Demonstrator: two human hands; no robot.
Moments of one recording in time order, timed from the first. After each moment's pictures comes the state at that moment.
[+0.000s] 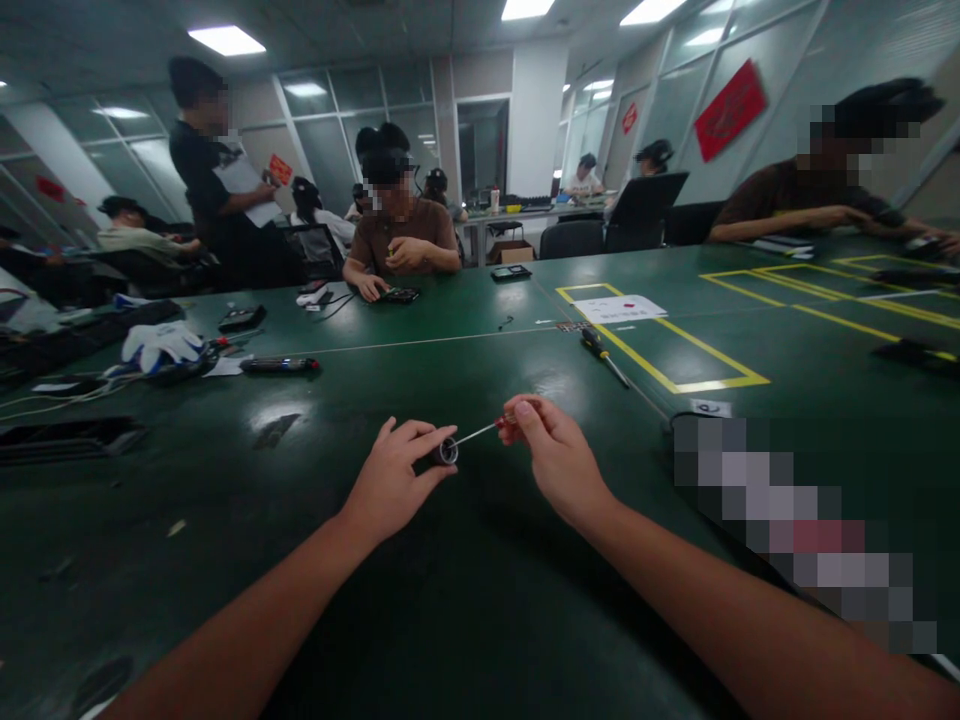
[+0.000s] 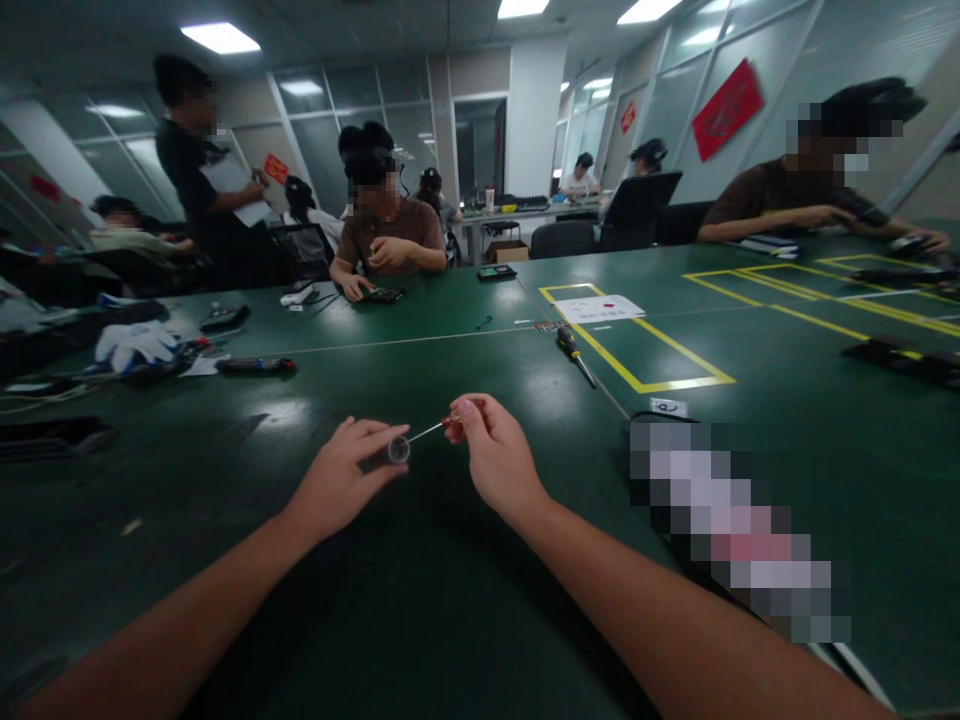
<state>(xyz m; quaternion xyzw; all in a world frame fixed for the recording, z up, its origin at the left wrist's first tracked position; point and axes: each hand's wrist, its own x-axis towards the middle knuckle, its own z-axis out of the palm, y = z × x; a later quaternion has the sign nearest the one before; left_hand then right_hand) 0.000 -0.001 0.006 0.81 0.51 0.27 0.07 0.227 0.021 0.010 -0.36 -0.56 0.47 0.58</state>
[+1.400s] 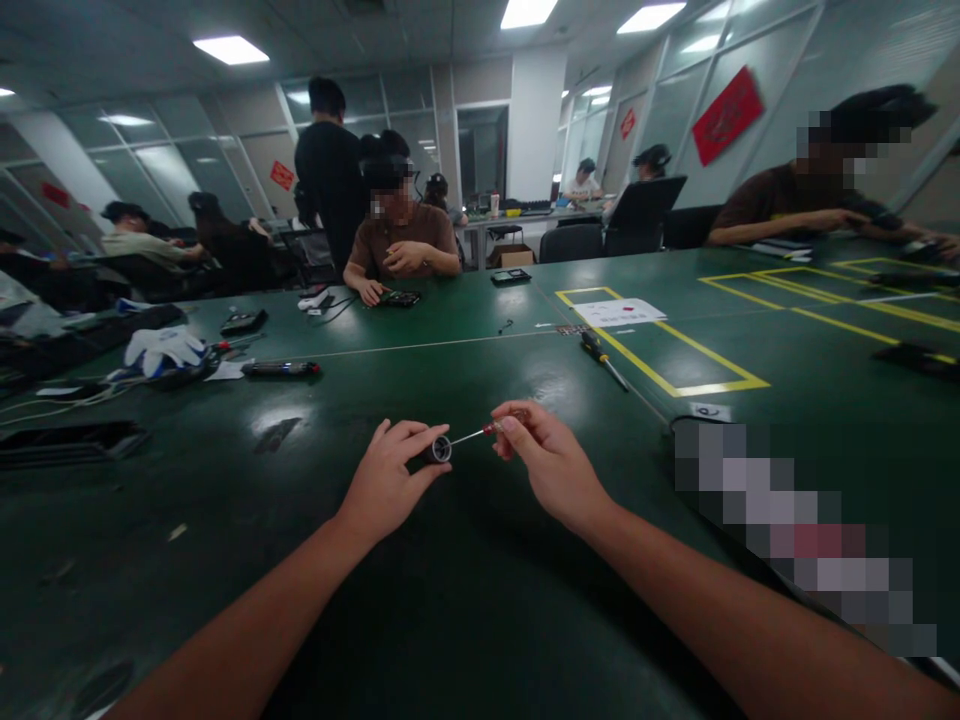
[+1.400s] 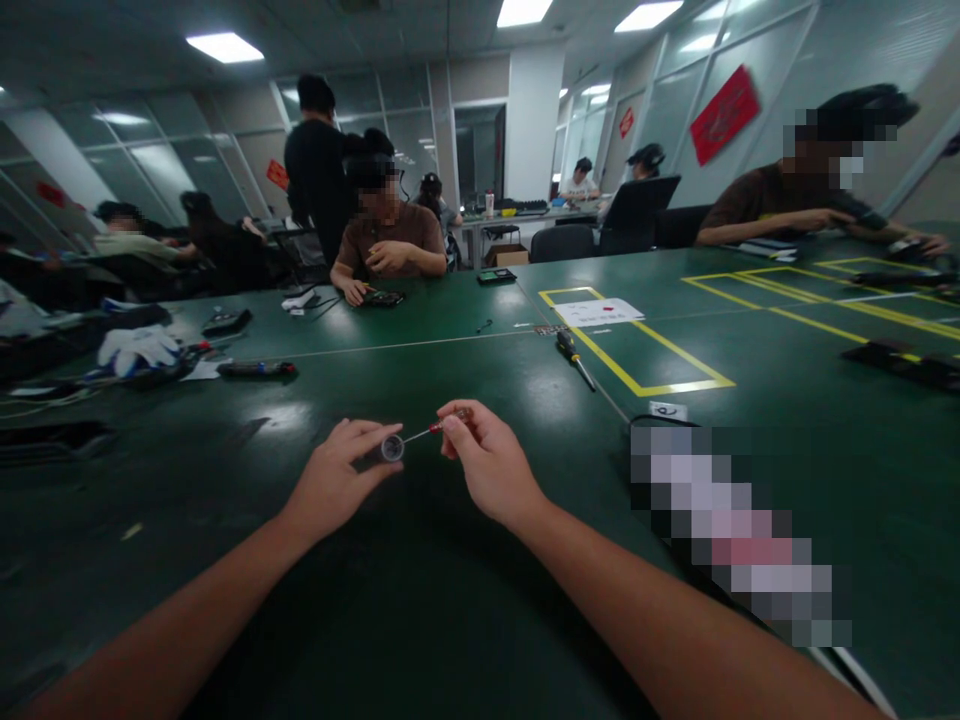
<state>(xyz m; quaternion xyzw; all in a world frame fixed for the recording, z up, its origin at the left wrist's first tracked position) -0.005 0.003 0.005 0.80 0.51 0.32 0.06 0.225 0.012 0.019 -0.35 -0.60 0.48 0.54</state>
